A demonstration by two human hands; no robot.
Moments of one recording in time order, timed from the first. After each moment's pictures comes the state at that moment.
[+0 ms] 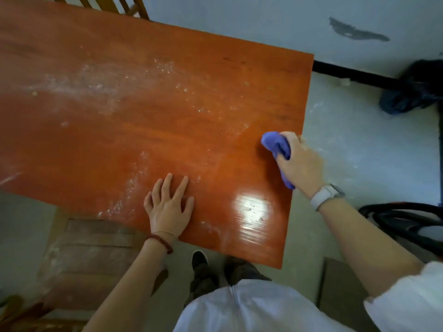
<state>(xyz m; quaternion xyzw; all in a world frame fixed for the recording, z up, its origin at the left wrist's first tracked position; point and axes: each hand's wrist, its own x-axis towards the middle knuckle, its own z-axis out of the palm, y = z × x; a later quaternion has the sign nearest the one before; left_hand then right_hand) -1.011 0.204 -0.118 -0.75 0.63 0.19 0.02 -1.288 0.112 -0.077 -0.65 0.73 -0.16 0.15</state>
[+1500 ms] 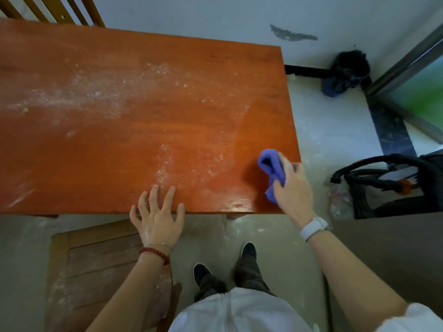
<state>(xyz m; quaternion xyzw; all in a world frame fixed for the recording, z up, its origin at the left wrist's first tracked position) -0.889 0.255 -0.120 -0.71 0.68 0.18 -0.01 -1.157 0.268 -0.057 -0.51 0.83 -0.20 0.13</state>
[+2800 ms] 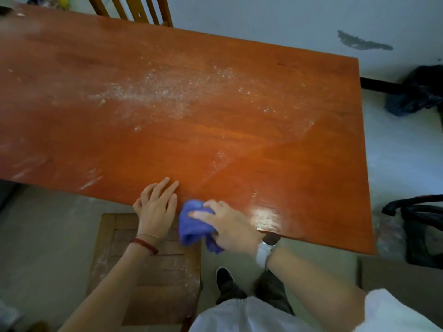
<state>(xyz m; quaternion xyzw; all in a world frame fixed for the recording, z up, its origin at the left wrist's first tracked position) -0.783 0.205 -0.117 -0.73 0.64 0.22 -0.09 -0.972 0.224 -0.098 -0.83 0.44 -0.05 0.33</state>
